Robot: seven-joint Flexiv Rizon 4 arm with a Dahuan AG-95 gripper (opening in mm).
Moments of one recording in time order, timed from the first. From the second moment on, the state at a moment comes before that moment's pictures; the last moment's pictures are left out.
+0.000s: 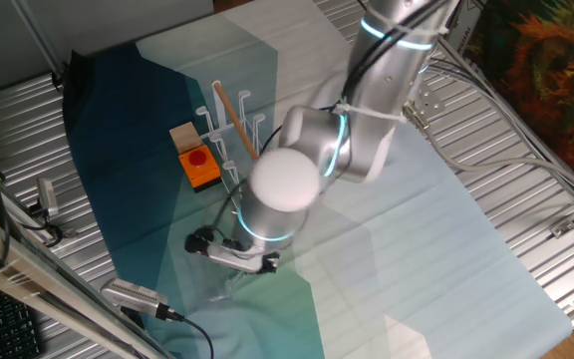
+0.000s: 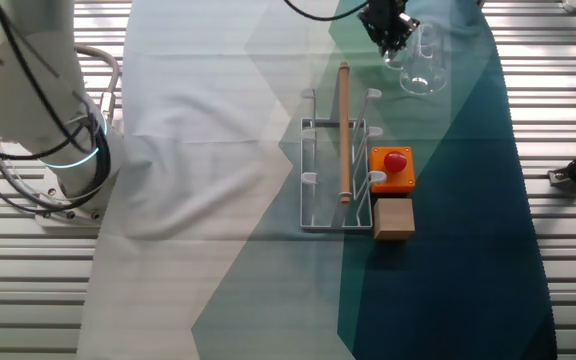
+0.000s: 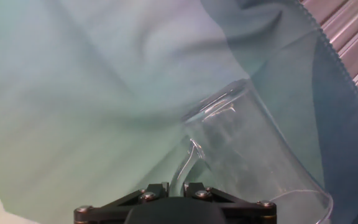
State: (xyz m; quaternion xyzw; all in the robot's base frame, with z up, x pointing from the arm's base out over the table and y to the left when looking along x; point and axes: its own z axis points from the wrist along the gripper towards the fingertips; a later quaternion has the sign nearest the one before) arm 0.562 0.264 0.037 -0.41 0.91 -0.06 0.05
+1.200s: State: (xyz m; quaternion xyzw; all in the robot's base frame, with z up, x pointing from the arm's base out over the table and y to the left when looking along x) arm 0.546 0.276 0.069 -0.38 0.93 -0.01 0.01
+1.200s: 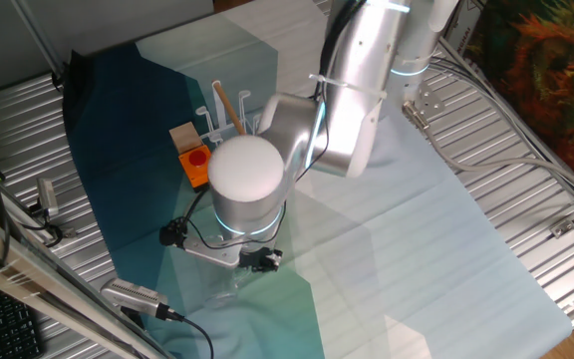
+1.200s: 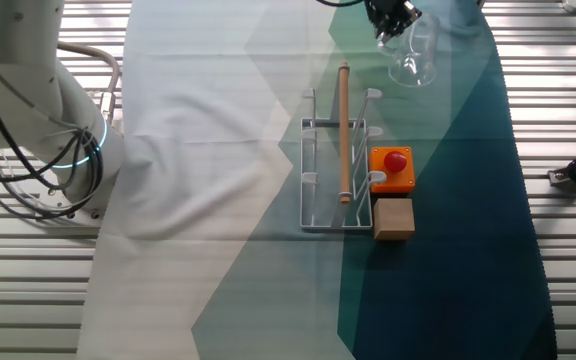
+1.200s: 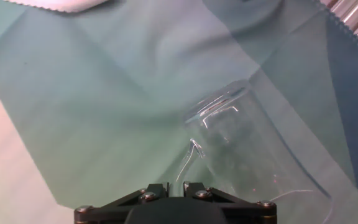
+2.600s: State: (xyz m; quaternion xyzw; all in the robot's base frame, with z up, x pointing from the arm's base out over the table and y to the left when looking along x) arm 0.492 0.275 0.094 -0.38 0.93 0.00 0.02
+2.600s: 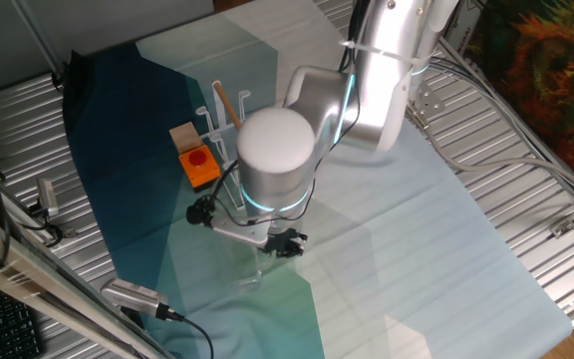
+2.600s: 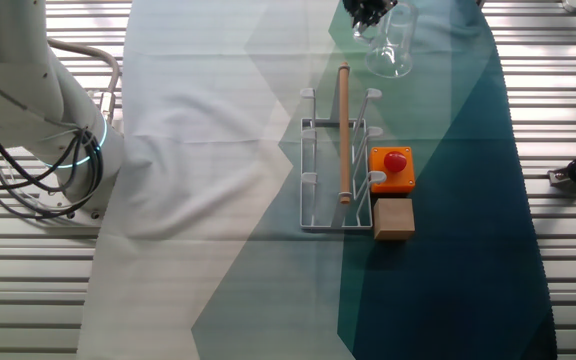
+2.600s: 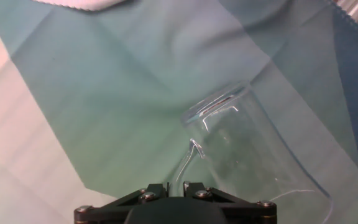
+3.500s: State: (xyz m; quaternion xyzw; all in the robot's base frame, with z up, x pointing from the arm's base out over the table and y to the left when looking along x) arm 0.493 0.276 0.094 -0.38 0.92 -0.03 0.06
